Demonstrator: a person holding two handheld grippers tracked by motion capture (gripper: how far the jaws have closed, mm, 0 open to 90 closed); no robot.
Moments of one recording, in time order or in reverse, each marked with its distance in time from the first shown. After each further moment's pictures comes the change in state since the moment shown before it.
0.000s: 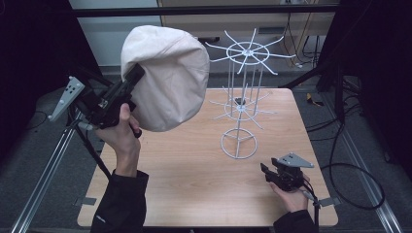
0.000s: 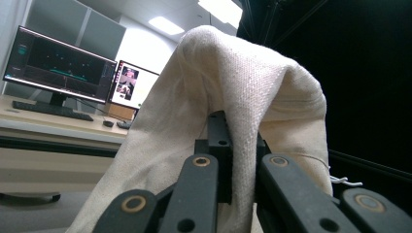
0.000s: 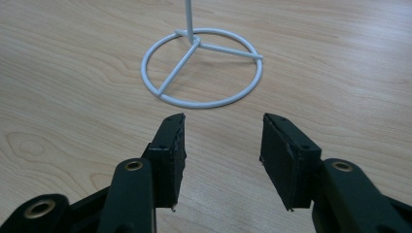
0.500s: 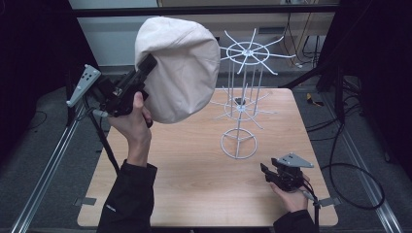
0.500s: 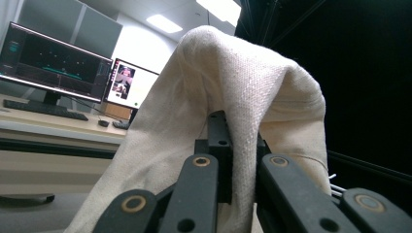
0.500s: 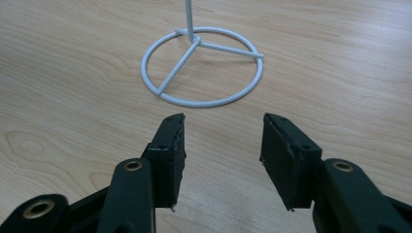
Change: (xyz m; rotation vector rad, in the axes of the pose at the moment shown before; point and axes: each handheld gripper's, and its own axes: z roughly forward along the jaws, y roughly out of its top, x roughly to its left) left arm -0.004 -0.003 0.032 0.005 -0.007 -0.006; right arm 0.000 -0.001 0.001 0.003 0.006 0.007
